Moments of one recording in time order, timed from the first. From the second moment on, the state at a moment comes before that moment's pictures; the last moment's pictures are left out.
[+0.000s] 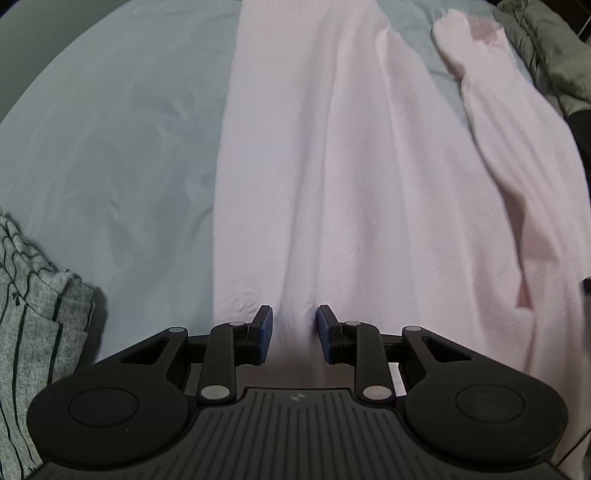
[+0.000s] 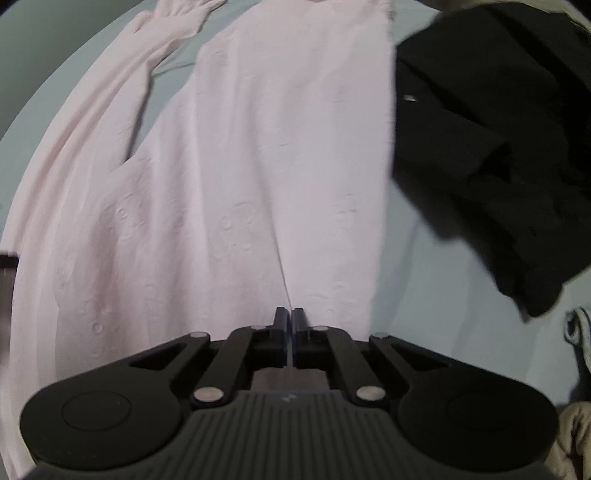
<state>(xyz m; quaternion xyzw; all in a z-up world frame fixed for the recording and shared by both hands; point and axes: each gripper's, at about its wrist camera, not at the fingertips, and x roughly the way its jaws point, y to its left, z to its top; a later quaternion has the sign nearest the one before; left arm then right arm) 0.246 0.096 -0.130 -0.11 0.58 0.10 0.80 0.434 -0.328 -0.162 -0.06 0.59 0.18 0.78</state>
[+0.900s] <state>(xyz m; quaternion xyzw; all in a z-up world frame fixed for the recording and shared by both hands) 0.252 0.108 -0.139 -0.15 0.59 0.06 0.79 0.457 -0.339 -0.140 -0.04 0.58 0.13 0.81</state>
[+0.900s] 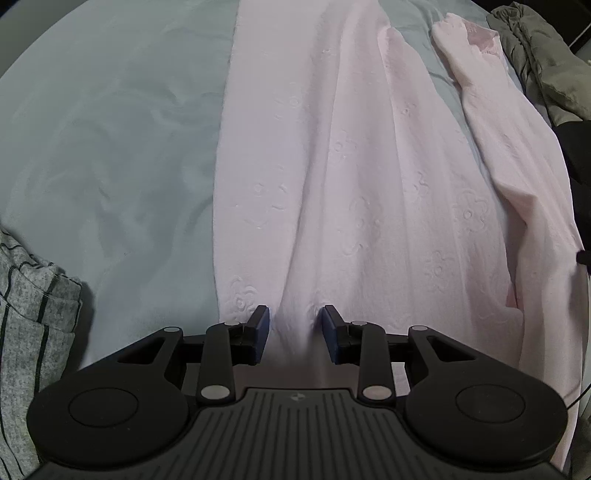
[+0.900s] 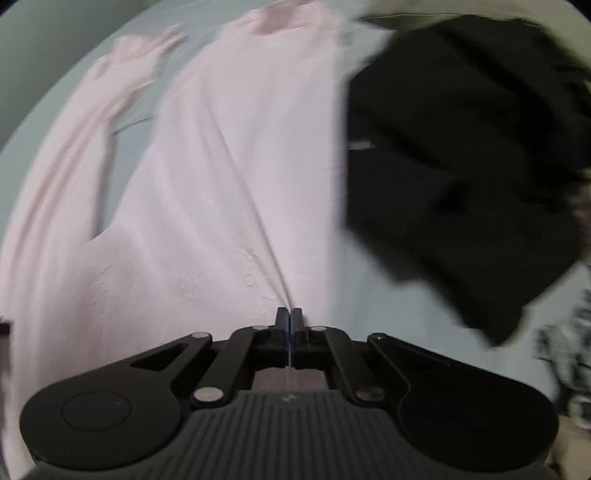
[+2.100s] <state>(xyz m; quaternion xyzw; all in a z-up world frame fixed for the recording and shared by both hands) 0.239 0.132 -0.136 -0.17 0.59 0.08 0.78 0.425 -0.387 -0.147 -0.07 0.60 0.08 0.79</state>
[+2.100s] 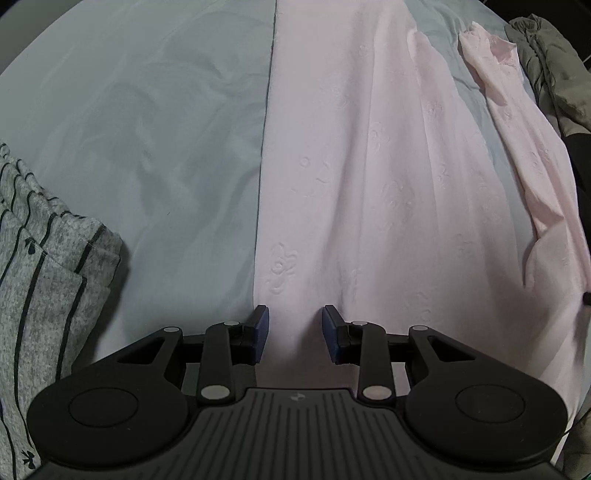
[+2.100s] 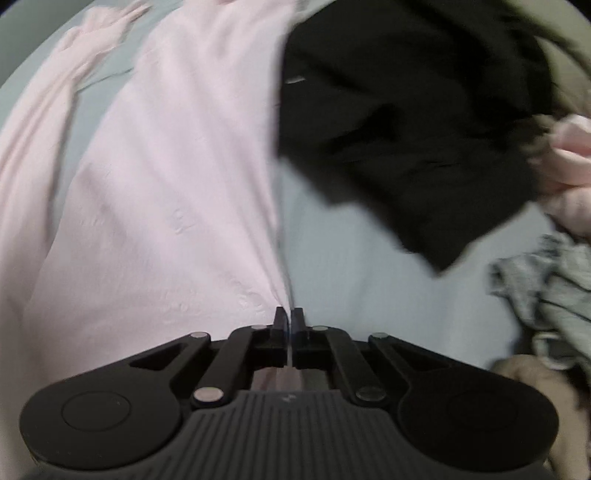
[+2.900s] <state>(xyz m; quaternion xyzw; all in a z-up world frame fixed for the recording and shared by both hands) 0.307 0.127 -0.103 -0.16 0.54 0.05 0.82 0.480 -0.341 -0.116 0.00 0.51 0.12 0.85</state>
